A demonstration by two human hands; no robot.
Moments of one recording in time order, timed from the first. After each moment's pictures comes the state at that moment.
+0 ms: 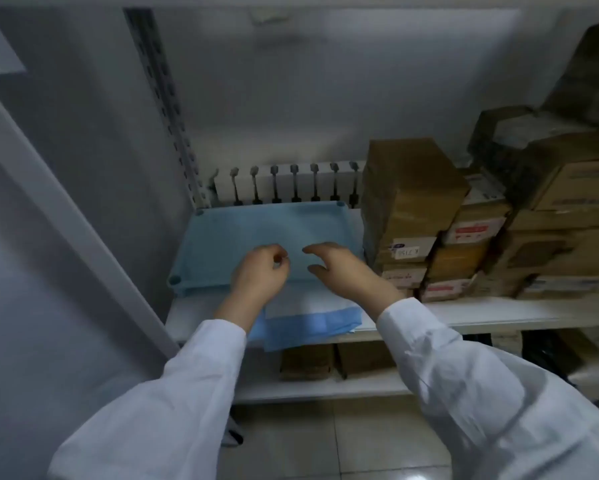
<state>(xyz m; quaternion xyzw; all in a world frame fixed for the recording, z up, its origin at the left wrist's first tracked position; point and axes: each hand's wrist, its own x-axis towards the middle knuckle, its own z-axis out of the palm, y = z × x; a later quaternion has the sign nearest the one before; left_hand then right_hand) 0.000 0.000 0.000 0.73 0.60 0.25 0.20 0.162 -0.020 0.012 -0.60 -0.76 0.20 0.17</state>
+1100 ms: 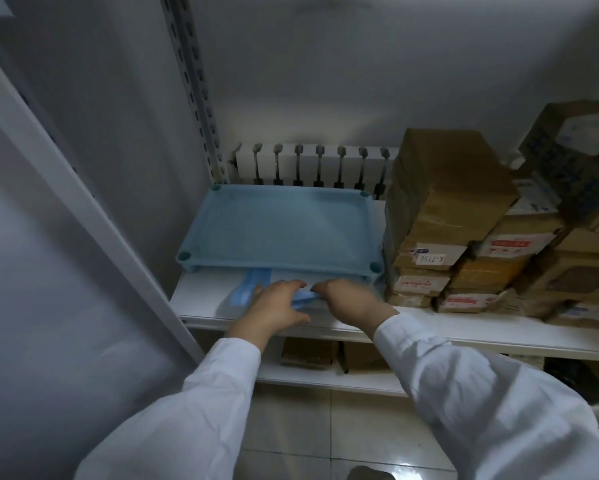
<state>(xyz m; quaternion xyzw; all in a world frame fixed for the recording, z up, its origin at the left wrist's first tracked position) 0.007 -0.025 -0.049 0.75 0.62 0.01 0.23 0.164 -0.011 -0.054 -0.53 -0.83 0.14 -0.02</state>
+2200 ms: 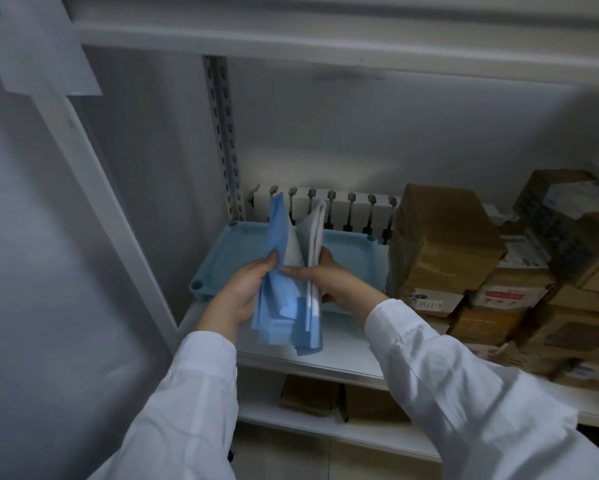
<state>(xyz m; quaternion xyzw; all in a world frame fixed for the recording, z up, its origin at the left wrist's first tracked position) -0.022 -0.003 0.034 0.34 0.49 0.47 0.65 0.122 0.010 0.053 -0.56 -0.52 0.57 0.29</state>
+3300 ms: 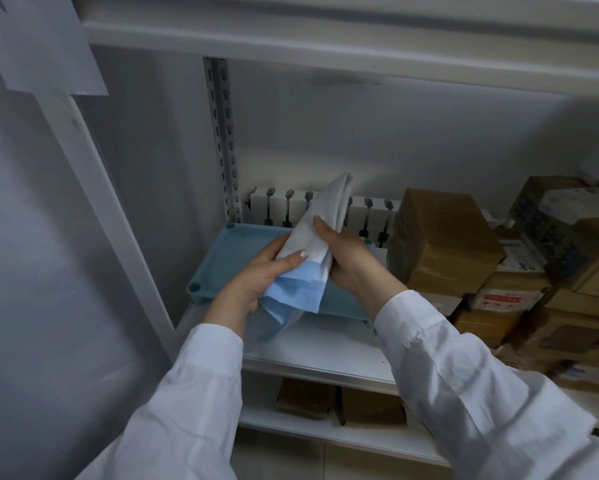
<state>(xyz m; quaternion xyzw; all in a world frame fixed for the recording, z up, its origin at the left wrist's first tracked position) -0.009 -0.008 0.063 0.49 0.46 0.44 0.60 0.126 0.015 0.090 -0.45 -0.34 0.65 0.51</state>
